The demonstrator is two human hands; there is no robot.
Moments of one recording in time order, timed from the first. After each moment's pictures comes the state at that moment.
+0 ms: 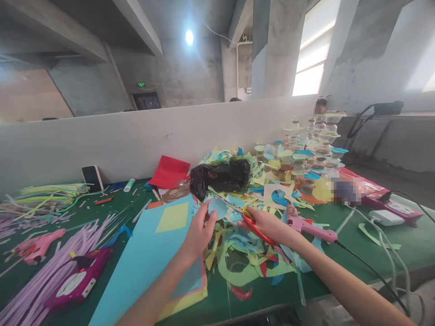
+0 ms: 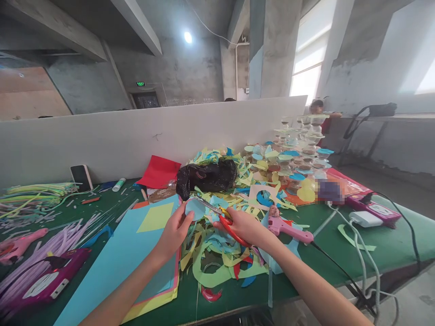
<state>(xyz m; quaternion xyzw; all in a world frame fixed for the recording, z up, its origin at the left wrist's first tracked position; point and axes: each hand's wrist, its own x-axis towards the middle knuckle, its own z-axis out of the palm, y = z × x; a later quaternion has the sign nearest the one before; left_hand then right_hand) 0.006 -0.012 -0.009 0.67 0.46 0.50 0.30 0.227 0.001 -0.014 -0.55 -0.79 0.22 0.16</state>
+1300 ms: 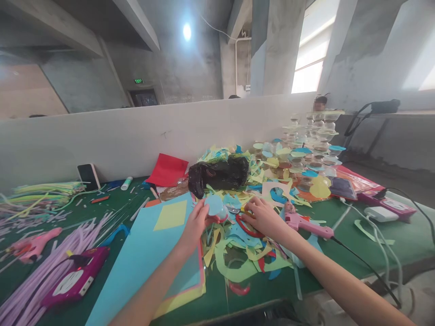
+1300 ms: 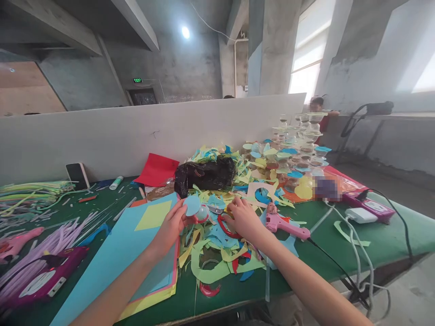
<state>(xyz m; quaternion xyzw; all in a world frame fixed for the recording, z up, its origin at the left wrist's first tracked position) 0.003 -0.001 -0.019 0.52 0.41 0.52 0.54 0.231 0.013 -0.037 -0.57 -0.80 0.01 0.20</state>
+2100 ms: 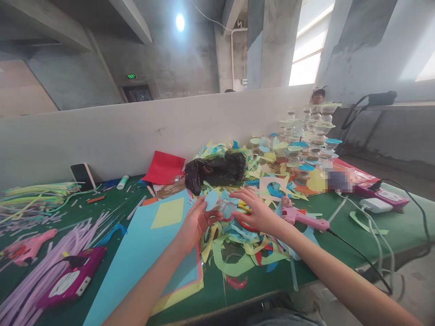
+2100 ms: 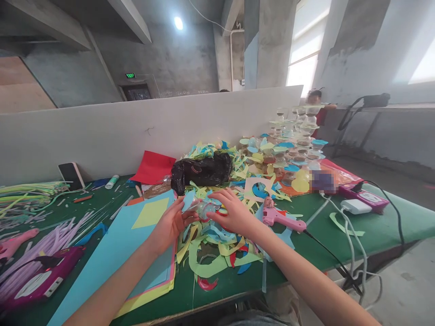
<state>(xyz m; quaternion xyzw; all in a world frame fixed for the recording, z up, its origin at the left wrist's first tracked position) 0.012 -0.003 -0.007 0.42 0.33 0.52 0.67 0.226 -0.002 -0.015 -0.41 -0.82 0.14 0.37</state>
